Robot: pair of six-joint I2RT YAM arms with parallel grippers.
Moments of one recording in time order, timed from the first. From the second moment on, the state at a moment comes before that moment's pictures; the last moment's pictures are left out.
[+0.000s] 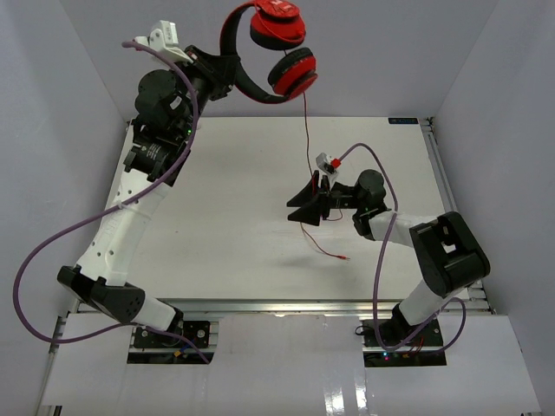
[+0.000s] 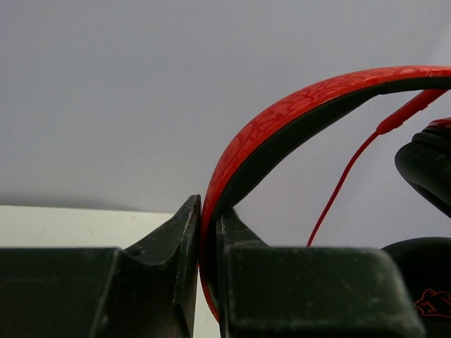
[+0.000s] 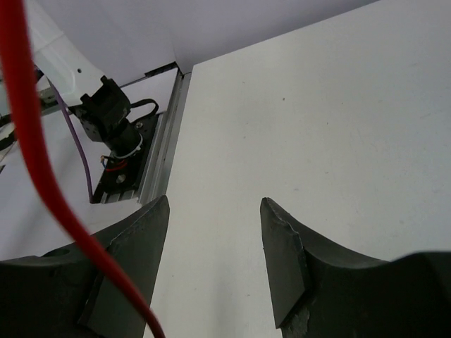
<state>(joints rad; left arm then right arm) -0.46 1.45 1.80 -0.12 -0.06 -0.62 0.45 1.65 0.75 1.11 -1.17 0.51</state>
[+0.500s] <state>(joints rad) -0.23 1.61 1.81 -0.05 -0.34 -0.75 0.62 1.38 0.70 0.39 -1.08 -0.08</state>
